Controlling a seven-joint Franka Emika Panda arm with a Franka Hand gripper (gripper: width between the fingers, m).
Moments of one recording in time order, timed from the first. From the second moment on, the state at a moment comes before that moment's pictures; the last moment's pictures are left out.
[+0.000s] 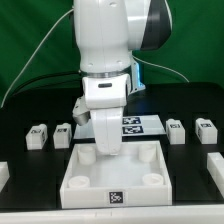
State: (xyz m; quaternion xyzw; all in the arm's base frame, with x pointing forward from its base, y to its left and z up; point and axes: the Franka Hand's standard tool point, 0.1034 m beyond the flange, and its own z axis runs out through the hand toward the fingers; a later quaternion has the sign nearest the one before) arm 0.444 -0.018 0.011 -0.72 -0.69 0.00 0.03
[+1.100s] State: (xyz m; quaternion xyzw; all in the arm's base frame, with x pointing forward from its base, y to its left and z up) arm 0.489 0.060 0.011 -0.72 -0.69 -0.04 0.02
